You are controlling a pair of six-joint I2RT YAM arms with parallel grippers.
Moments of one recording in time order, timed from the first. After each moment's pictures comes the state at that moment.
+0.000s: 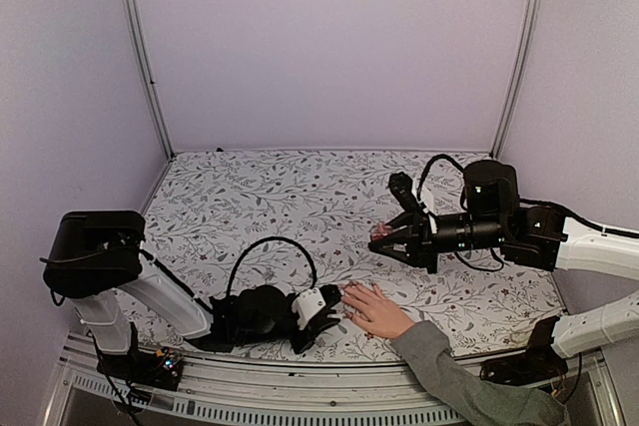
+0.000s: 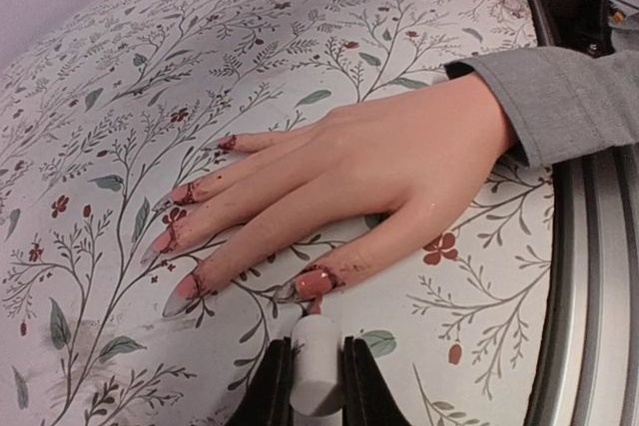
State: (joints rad) left arm -1.31 1.82 0.51 0.86 -0.19 -0.01; right arm 0.92 1.10 0.80 -0.07 -0.40 -0.04
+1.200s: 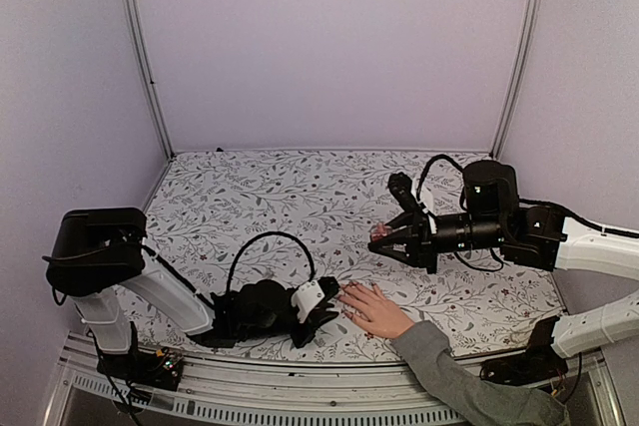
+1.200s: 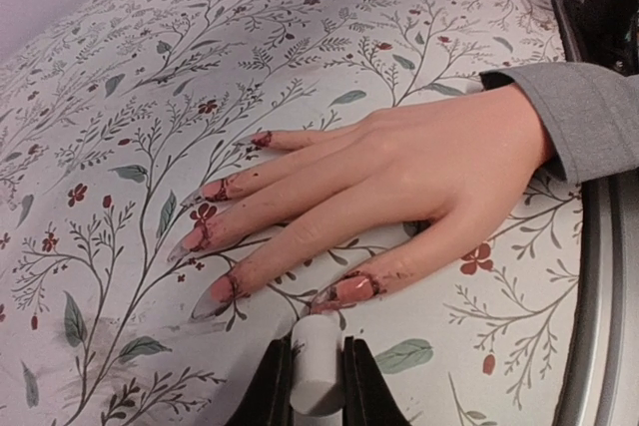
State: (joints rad) left arm -1.27 1.83 0.52 0.85 -0.20 -0.04; right arm 0.92 1.10 0.80 -0.07 -0.40 -0.04
